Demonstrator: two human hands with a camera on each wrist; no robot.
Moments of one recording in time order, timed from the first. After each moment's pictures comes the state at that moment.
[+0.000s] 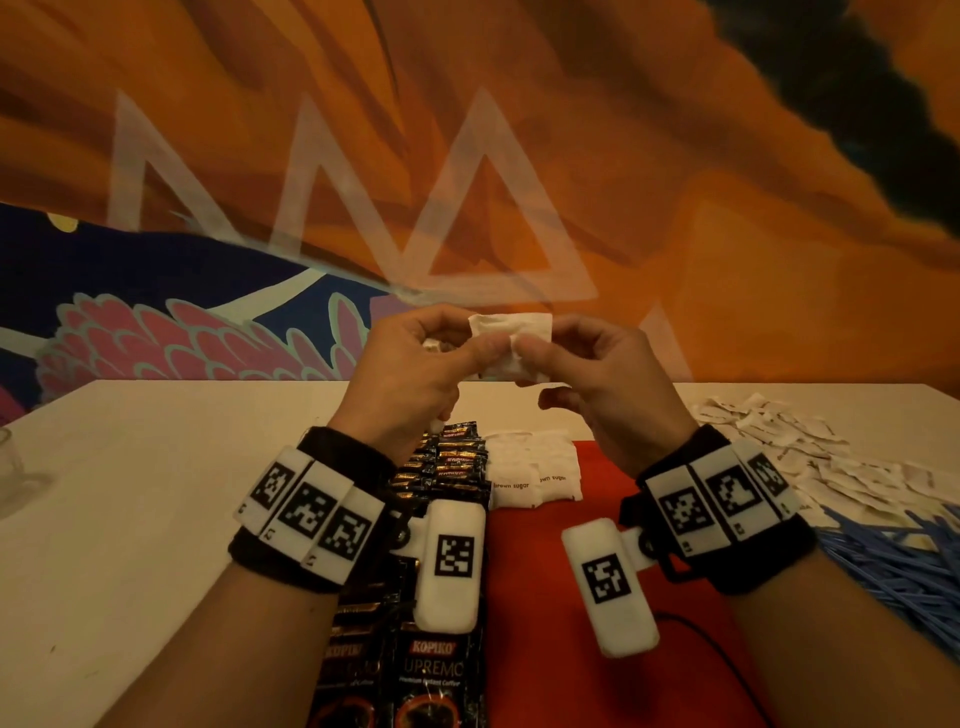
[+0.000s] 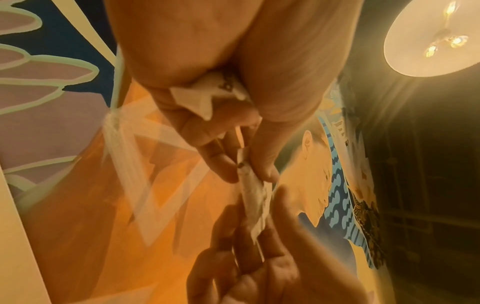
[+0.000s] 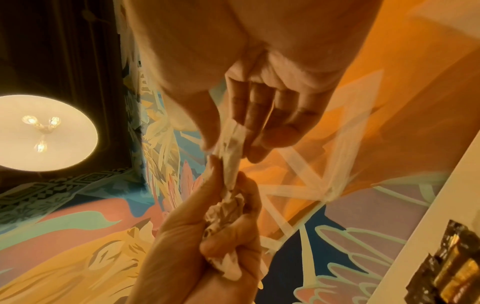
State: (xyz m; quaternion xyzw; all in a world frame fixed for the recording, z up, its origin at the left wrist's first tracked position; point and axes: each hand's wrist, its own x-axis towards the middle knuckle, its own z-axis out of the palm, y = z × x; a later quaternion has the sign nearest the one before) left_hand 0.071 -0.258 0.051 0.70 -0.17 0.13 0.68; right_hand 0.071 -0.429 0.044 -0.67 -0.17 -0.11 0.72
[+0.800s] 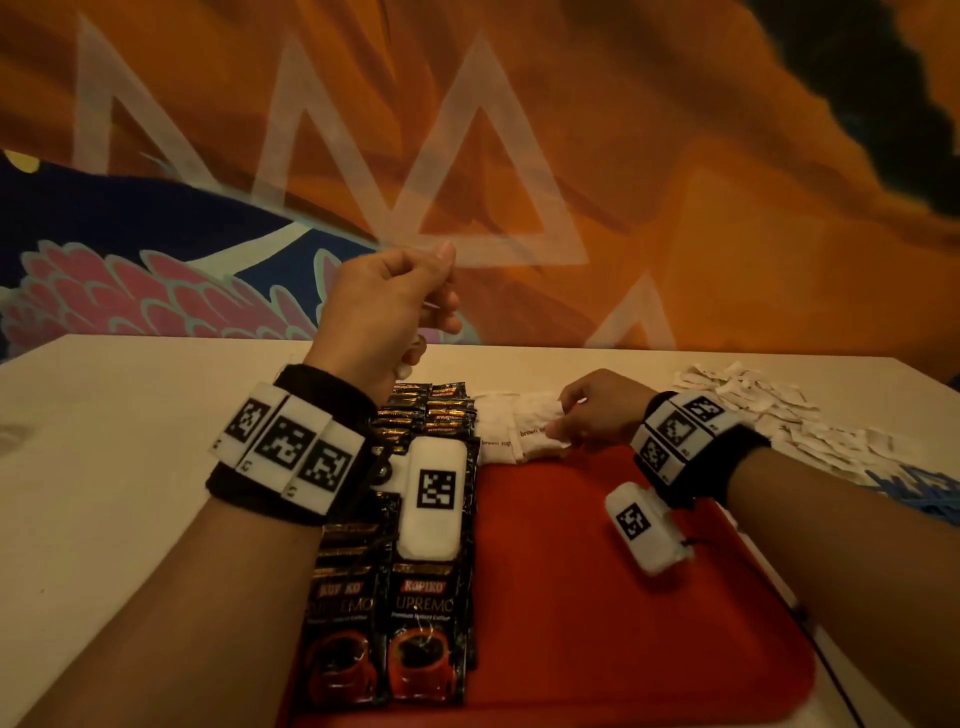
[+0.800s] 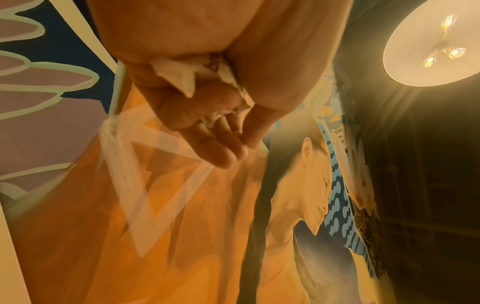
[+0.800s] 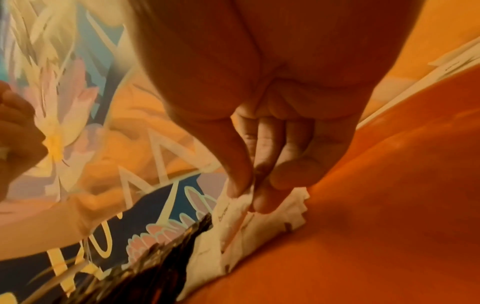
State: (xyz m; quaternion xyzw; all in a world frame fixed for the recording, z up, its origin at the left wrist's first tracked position) left_hand 0.068 -0.250 0.060 0.70 -0.10 0.13 0.70; right_hand 0.124 -0.475 -0.013 -0.93 0.00 0.10 0.35
